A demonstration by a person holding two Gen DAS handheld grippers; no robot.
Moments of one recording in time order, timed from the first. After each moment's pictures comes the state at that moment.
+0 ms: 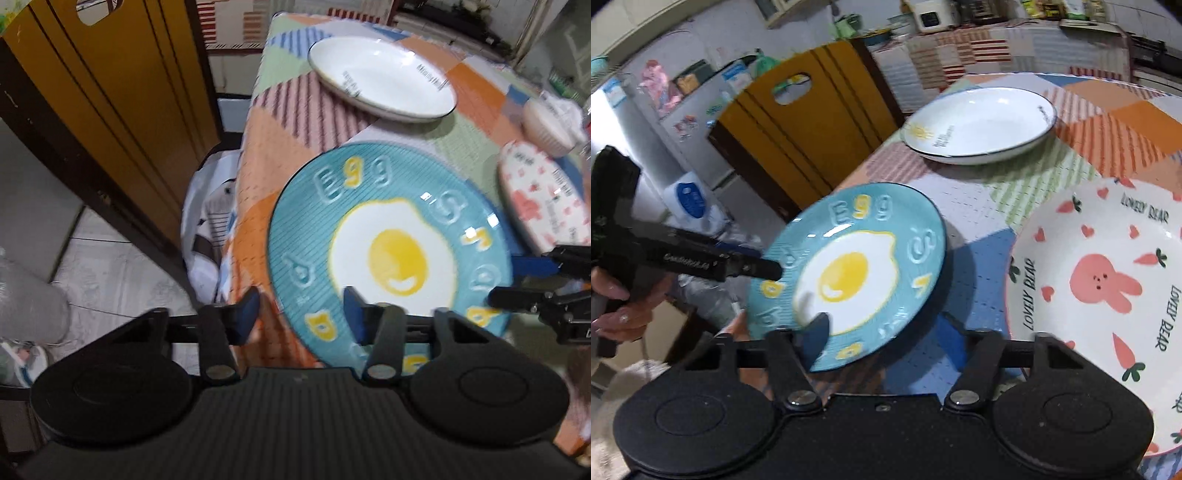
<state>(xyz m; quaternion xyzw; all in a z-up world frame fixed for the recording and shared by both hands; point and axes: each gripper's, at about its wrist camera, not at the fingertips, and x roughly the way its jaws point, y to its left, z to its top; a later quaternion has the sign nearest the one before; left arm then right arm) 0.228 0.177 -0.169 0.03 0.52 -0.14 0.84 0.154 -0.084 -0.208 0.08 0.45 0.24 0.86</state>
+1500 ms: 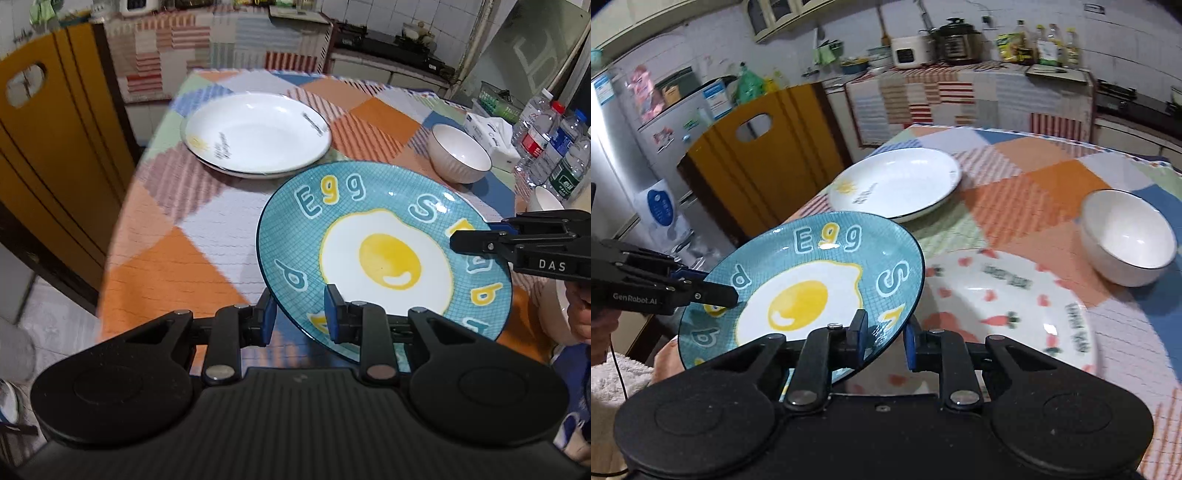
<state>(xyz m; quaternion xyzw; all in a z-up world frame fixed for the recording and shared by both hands) 0.197 0.057 -0.121 0.01 0.46 -0.21 0.86 0.162 -0.197 -0.155 0.05 0.40 0.20 0.89</state>
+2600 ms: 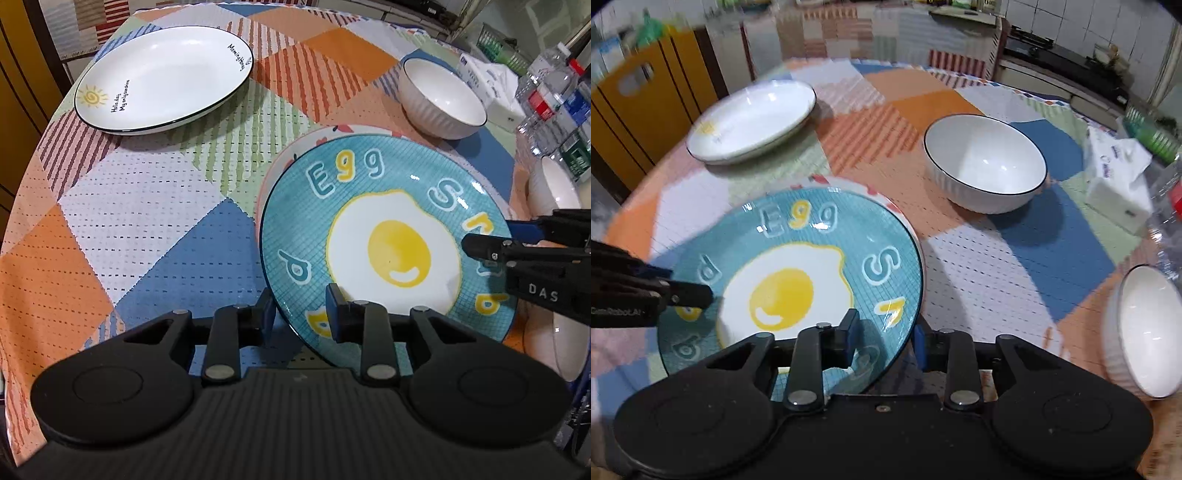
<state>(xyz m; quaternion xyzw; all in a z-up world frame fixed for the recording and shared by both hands) 0.225 -0.055 -0.160 0.02 0.55 -0.21 0.81 0.177 -0.236 -0.174 -0.05 0.51 0.03 0.86</state>
